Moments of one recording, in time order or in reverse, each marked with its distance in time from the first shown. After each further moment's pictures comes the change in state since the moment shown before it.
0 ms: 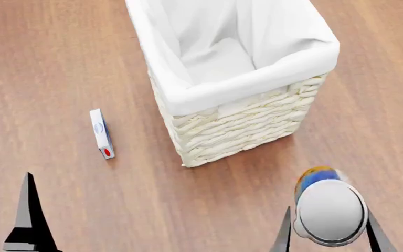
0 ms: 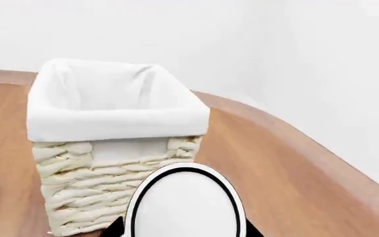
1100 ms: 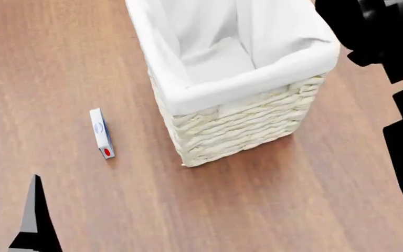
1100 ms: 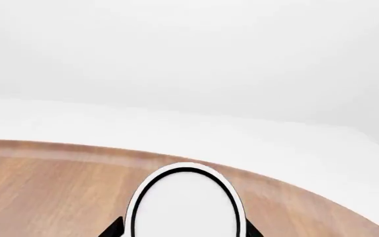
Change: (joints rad) left arm 0.002 -0.012 0.031 0.040 -0.010 -0.010 -0.002; right arm 1.709 -0.609 -0.399 1.615 0.435 0.211 -0.981
